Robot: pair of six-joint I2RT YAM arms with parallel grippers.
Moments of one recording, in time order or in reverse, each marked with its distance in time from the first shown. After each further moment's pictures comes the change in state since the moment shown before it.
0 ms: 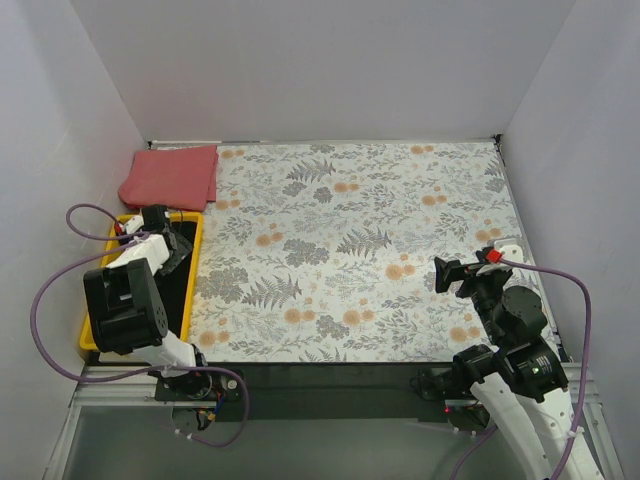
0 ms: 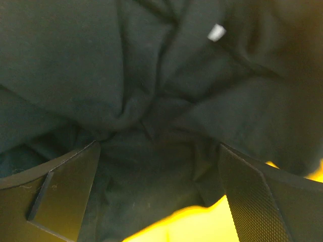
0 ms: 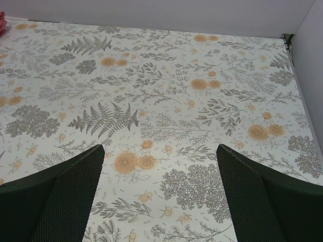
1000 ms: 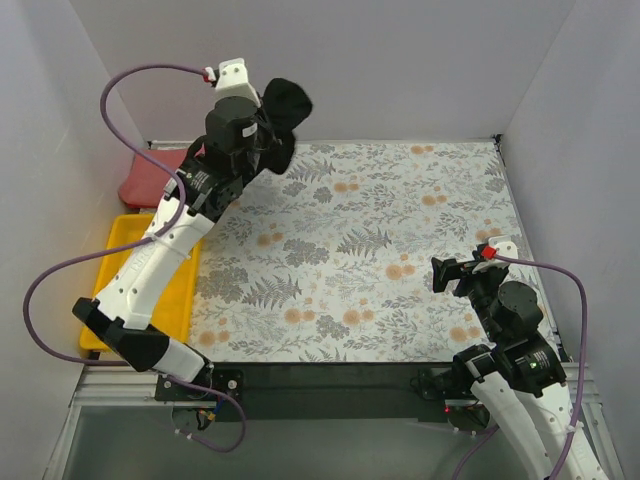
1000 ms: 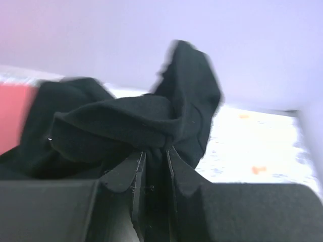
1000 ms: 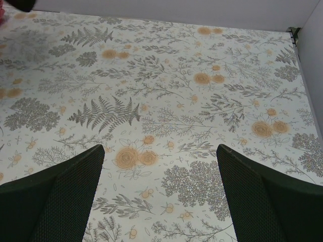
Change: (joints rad) left arm -0.816 -0.053 0.975 -0.162 -0.175 0.265; right arm 0.006 0.039 0.000 0.000 -0.010 0.000
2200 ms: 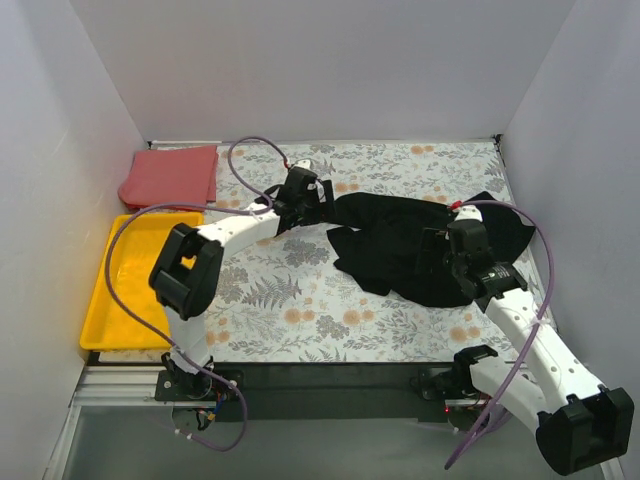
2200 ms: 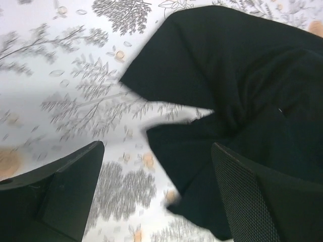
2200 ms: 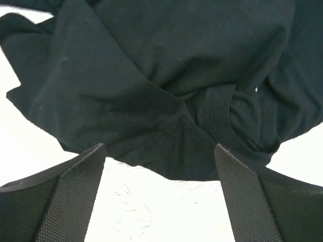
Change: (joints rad) left arm -0.026 0.316 -0.526 0.358 0.439 -0.249; right arm -0.052 0.668 0.183 -0.135 0.006 0.277
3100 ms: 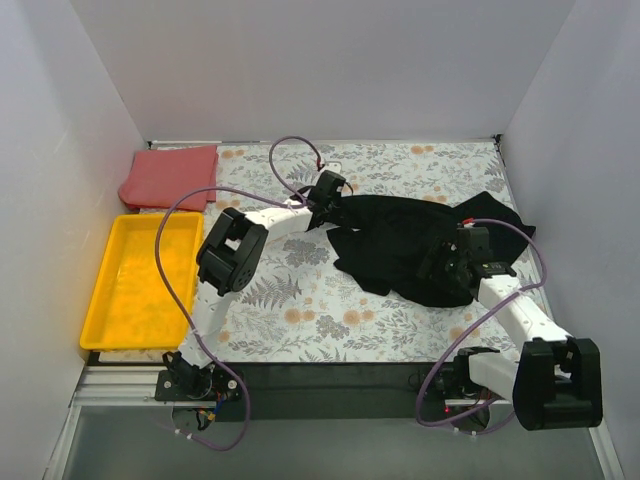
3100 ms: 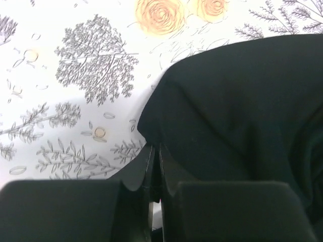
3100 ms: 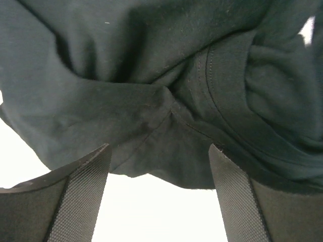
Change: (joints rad) left arm -0.045 0.470 0.376 0.025 -0.119 0.204; right arm -0.270 0.206 -0.154 0.163 -0.320 0.196
